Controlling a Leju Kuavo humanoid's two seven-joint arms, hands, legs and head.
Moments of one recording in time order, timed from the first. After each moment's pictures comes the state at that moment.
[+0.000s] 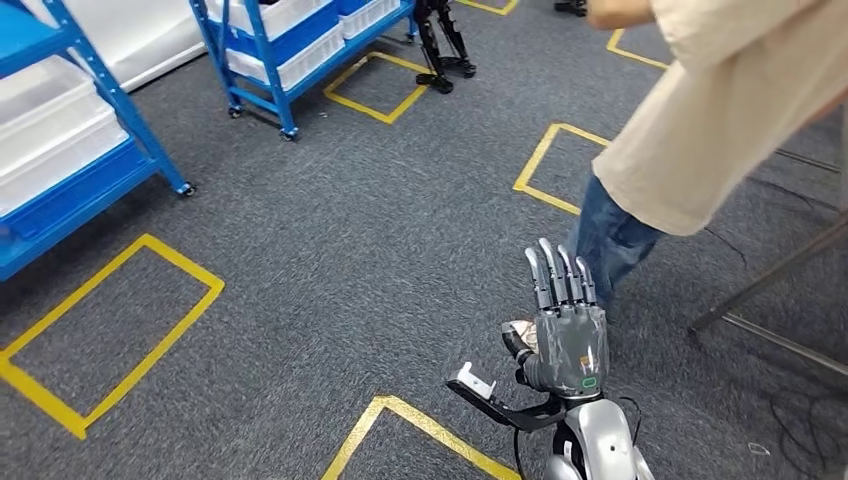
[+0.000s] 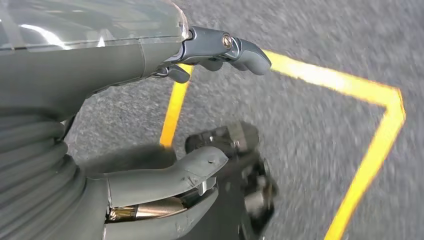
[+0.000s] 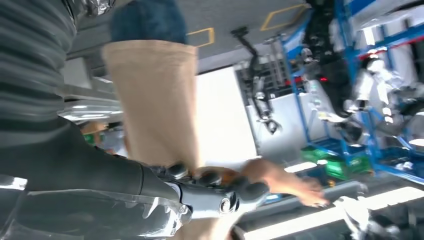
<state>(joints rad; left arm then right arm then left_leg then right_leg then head) -0.08 -0.21 0.69 -0.21 -0.87 0.11 -0.42 0.01 -0.02 0.30 -1.75 1.39 -0.57 0.13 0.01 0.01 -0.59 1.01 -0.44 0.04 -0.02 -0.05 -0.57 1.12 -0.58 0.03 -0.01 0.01</state>
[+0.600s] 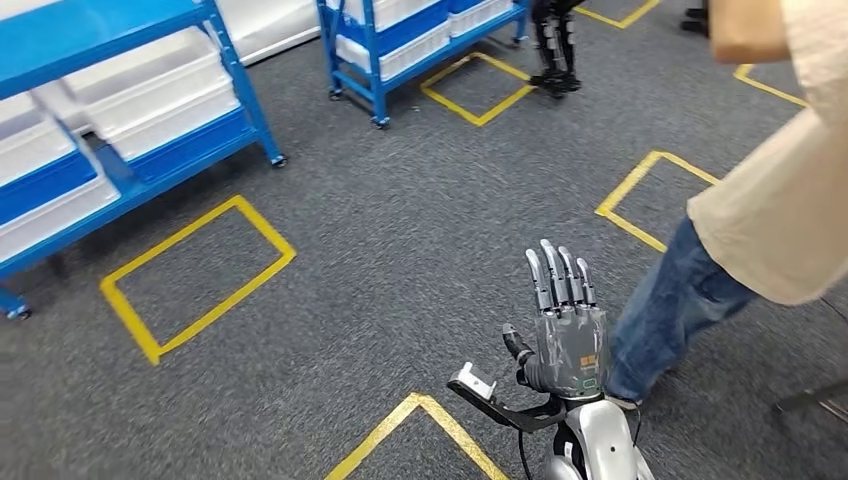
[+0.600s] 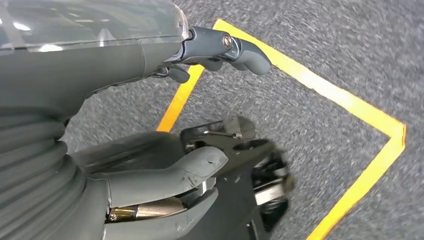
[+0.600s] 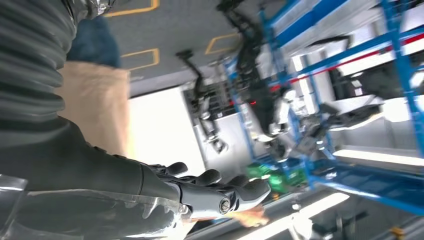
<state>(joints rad) -0.08 -0.22 0.70 -0.21 -0.88 0.11 -0.42 0.02 -0.02 0.30 -1.75 1.40 -0.57 0.13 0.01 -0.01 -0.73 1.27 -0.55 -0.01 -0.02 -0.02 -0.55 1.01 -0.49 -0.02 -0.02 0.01</state>
